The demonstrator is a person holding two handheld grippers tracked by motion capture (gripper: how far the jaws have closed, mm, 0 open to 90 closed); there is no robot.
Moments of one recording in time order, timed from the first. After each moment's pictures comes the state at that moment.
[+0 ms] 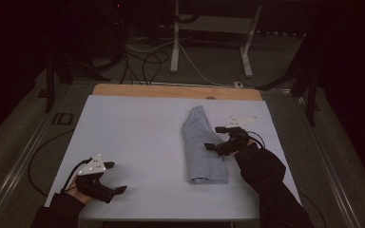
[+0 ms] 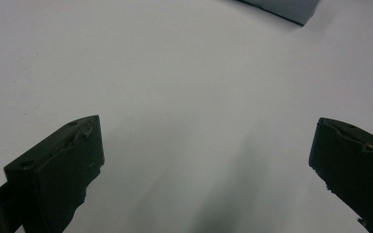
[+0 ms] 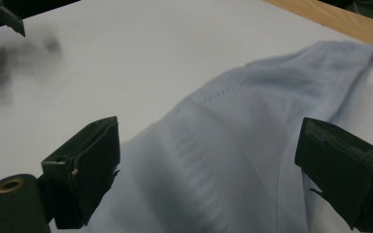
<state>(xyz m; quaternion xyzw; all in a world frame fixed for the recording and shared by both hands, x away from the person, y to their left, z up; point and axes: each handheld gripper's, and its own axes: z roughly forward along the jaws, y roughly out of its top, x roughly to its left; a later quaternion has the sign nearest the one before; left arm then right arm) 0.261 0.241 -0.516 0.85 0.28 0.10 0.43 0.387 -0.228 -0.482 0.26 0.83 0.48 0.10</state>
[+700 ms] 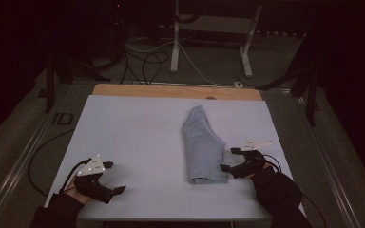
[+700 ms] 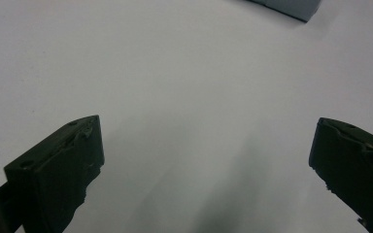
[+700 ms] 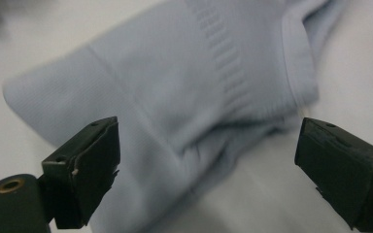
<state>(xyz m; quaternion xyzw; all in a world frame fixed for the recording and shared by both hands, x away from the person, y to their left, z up) 0.260 0.243 -0.515 0.86 0.28 0.11 0.42 0.332 -0.277 -0.521 0.30 0.84 0.45 0.10</state>
